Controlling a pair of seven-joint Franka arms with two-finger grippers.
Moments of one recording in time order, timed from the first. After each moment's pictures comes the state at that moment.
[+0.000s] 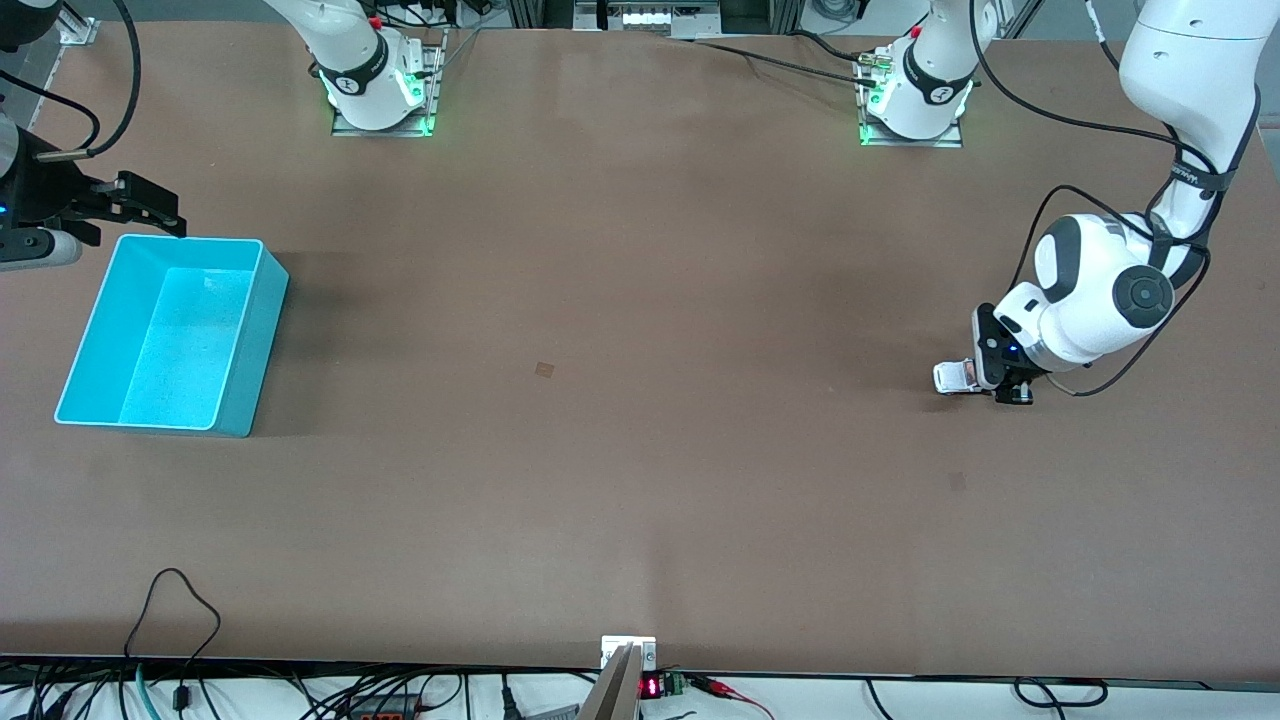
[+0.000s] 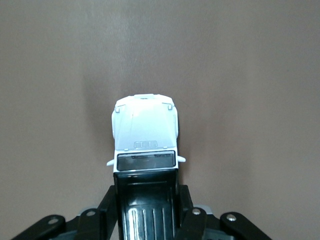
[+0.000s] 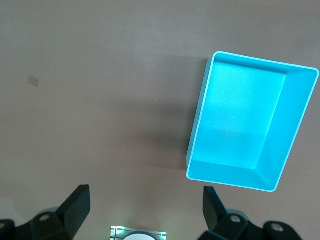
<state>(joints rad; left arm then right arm) 0.27 0.43 -0.16 -2.16 0.11 2.55 1.59 -0.02 0.02 0.01 -1.62 -0.01 1.52 -0.13</state>
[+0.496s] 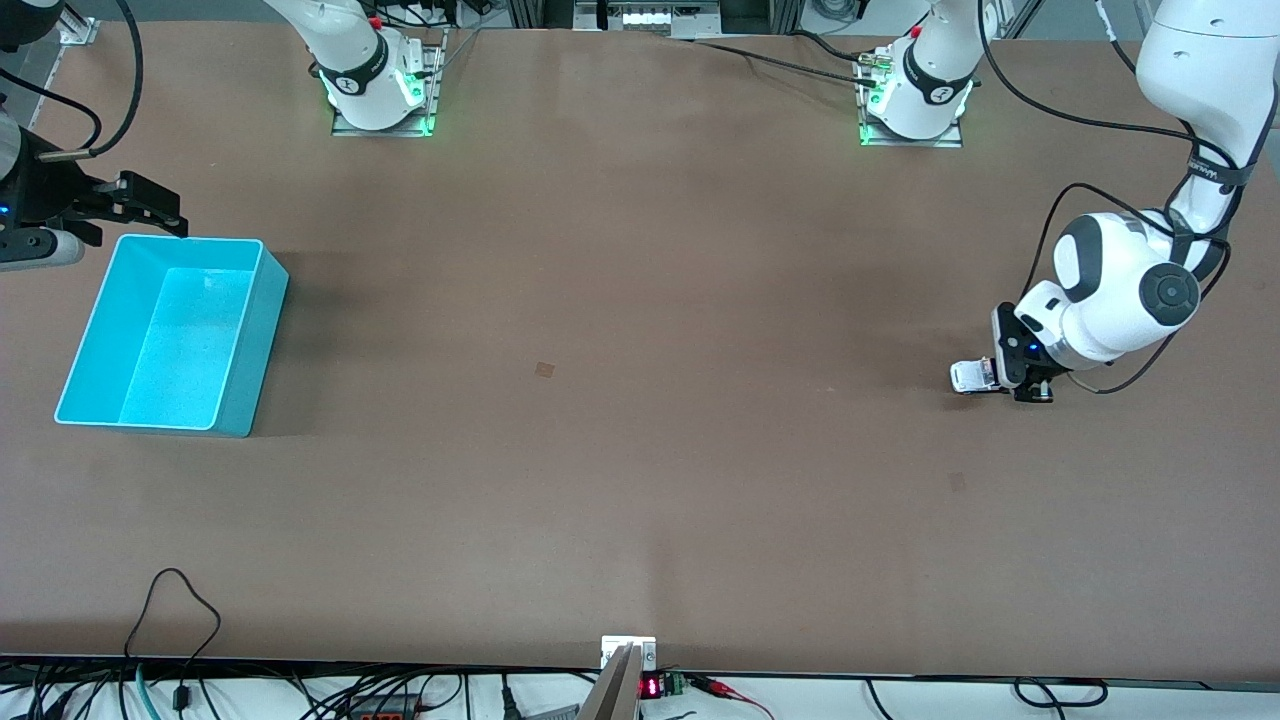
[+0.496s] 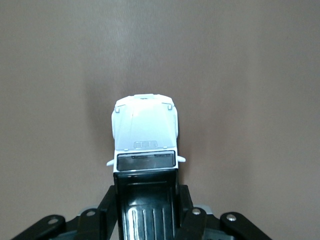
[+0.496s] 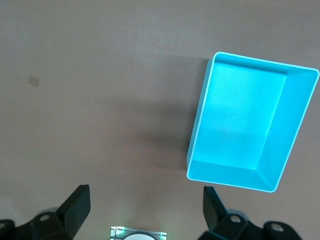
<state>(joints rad) 0.33 0.43 -0.16 -2.16 0.11 2.55 1.65 -0.02 0.02 0.01 -1.62 -0.01 1.52 -0.13</state>
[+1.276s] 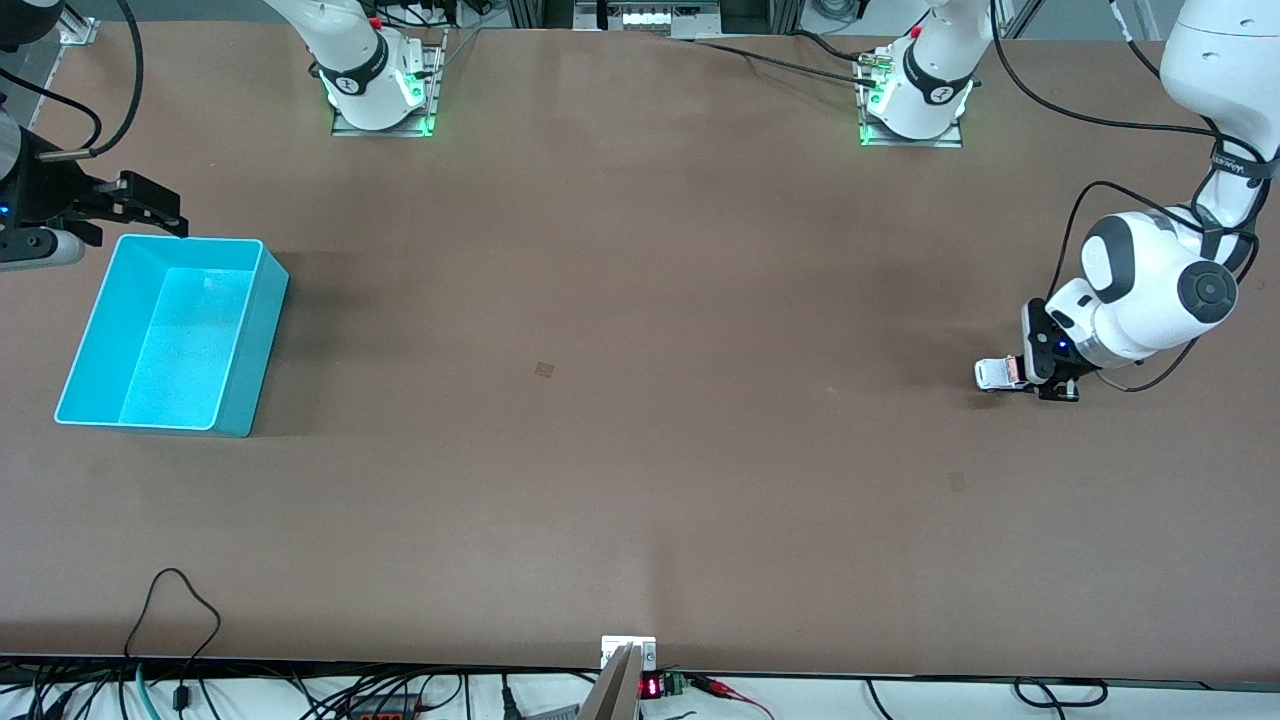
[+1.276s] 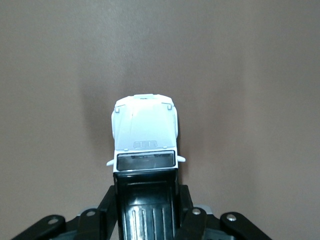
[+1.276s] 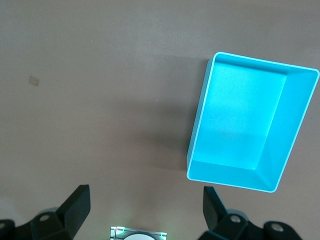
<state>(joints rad) 0.40 0.44 -0.16 -2.14 0.11 2.54 1.78 -0.02 0.02 0.01 -1.62 -0.01 1.52 -0.13</state>
